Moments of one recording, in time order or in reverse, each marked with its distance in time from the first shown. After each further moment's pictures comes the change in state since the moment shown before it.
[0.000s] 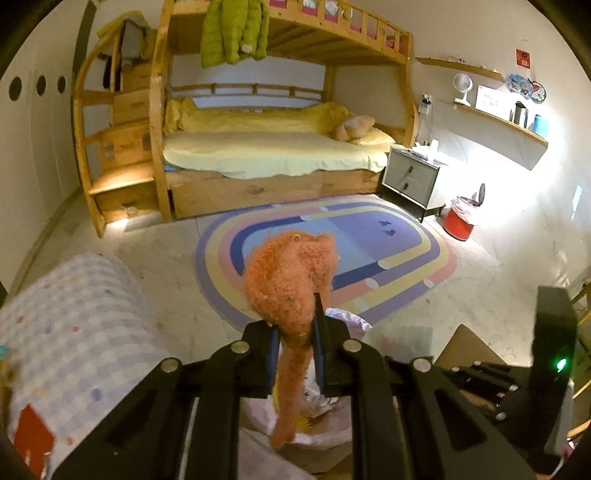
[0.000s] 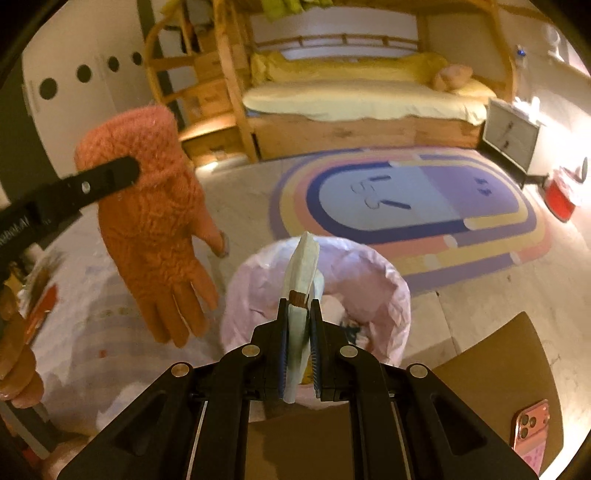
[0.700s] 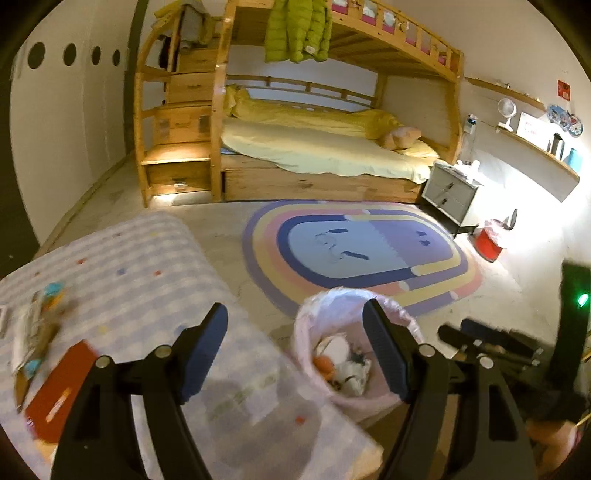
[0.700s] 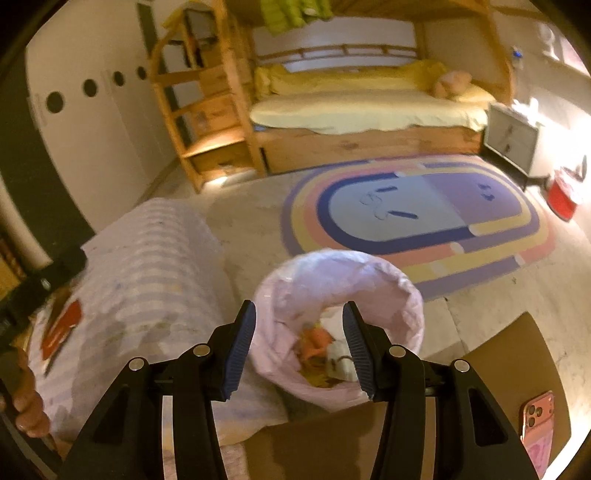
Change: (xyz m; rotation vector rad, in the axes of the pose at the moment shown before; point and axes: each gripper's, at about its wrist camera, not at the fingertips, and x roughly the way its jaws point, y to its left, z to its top) left arm -0.096 0.063 -0.041 -0.137 0.000 0.156; right arm -0.042 0.027 0.002 0.005 -0.067 0.053
